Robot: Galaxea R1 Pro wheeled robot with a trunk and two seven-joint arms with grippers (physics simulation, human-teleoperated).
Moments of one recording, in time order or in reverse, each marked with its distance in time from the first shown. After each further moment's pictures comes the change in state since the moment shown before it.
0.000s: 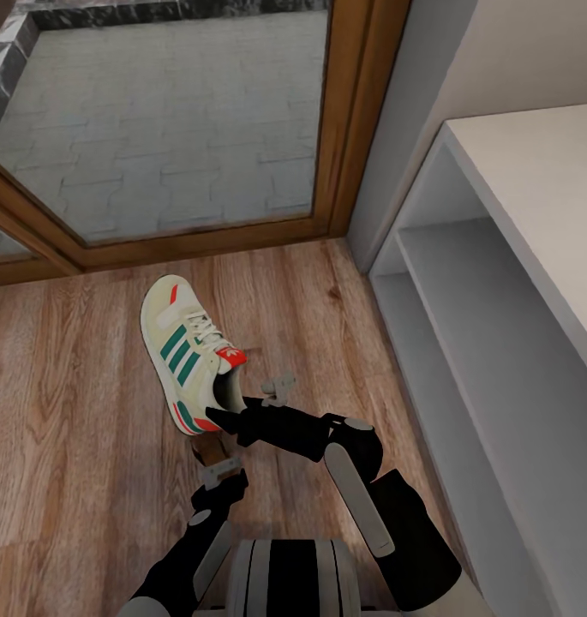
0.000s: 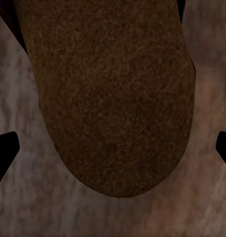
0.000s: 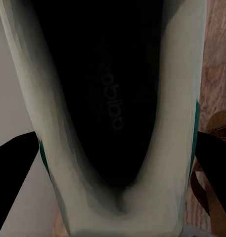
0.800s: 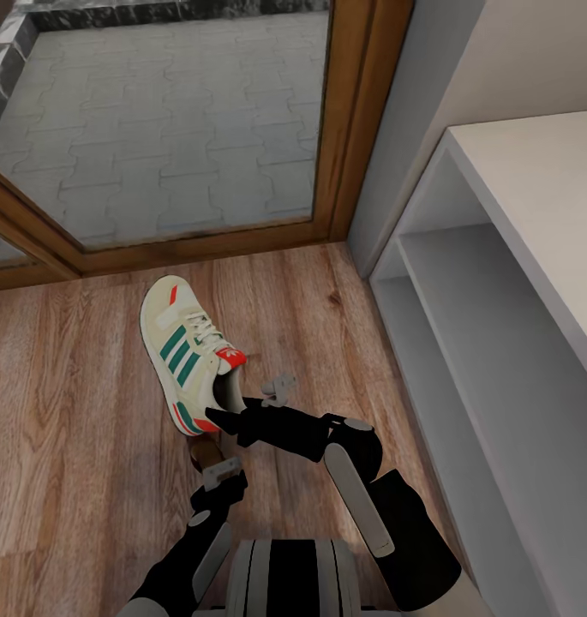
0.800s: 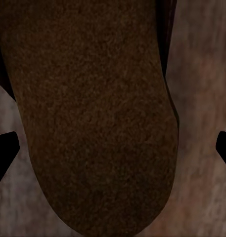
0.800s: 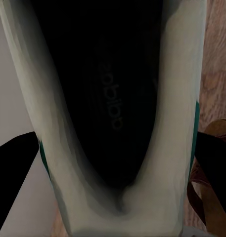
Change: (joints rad) left arm 0.003 0.002 0.000 0.000 0.000 0.000 0.000; right arm 0.000 0.000 0.001 0.001 0.000 0.000 0.000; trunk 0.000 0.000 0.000
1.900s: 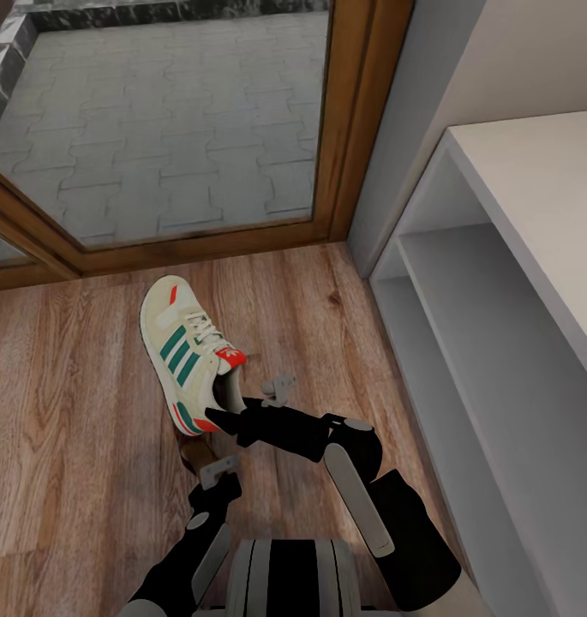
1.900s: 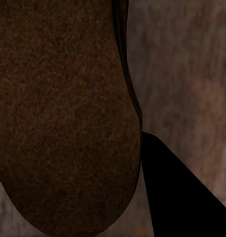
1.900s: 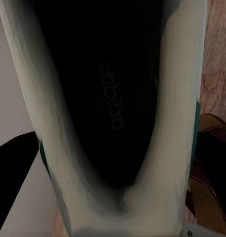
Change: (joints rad) left arm 0.003 0.003 -0.001 0.000 0.005 -0.065 0.001; right arm 0.000 0.000 0.000 0.000 0.000 0.000 0.000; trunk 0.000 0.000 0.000
